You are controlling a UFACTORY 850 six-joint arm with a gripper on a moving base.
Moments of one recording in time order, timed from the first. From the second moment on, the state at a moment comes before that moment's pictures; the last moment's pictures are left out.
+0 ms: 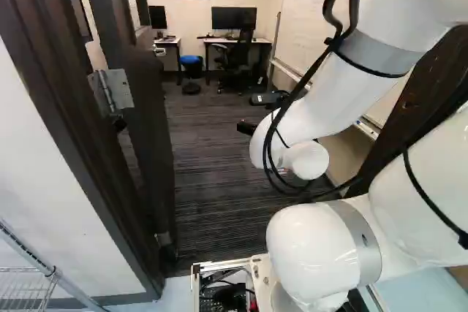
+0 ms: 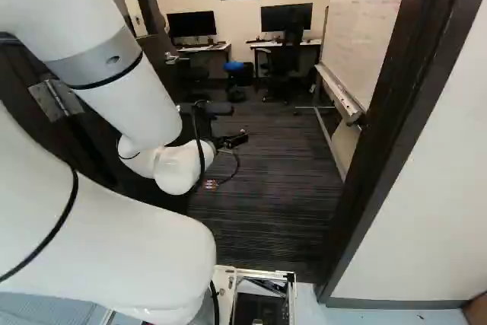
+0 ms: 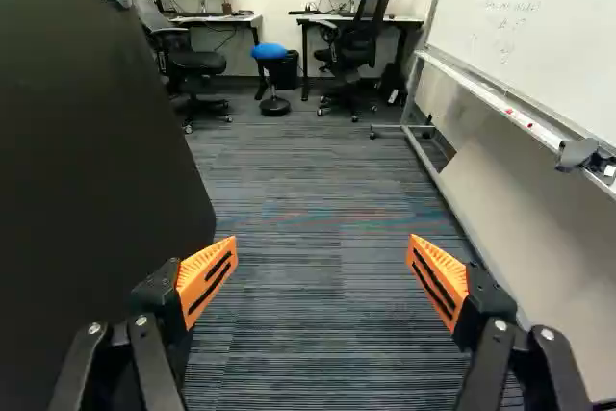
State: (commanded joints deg) arm 0.0 16.0 -5.0 0.0 50.0 0.0
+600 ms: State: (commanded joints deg) arm 0.0 16.0 -5.0 0.0 50.0 0.0
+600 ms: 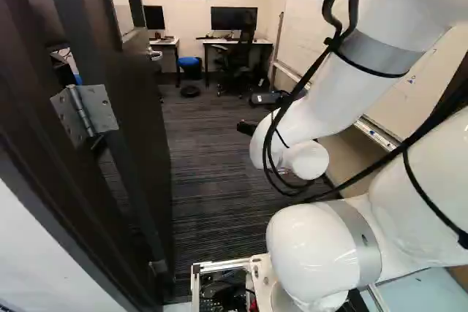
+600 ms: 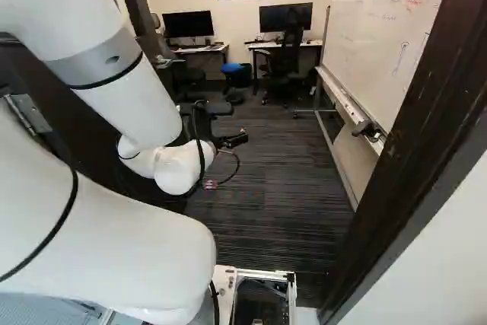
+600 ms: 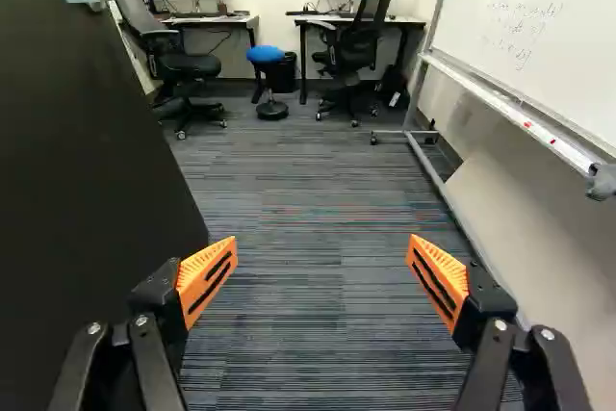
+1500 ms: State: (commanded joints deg) arm 0.0 16.0 -5.0 0.0 50.0 0.0
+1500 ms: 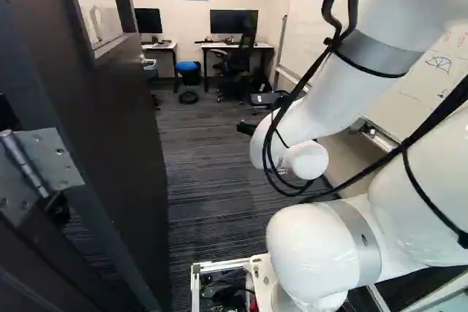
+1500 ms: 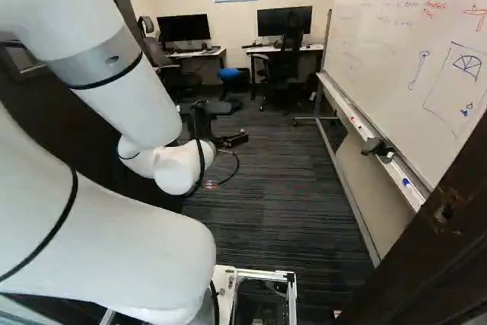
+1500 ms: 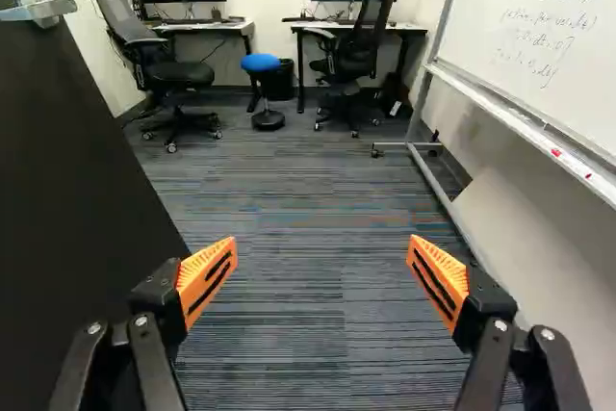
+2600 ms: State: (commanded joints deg) arm 0.0 16.0 -5.0 0.0 50.0 0.0
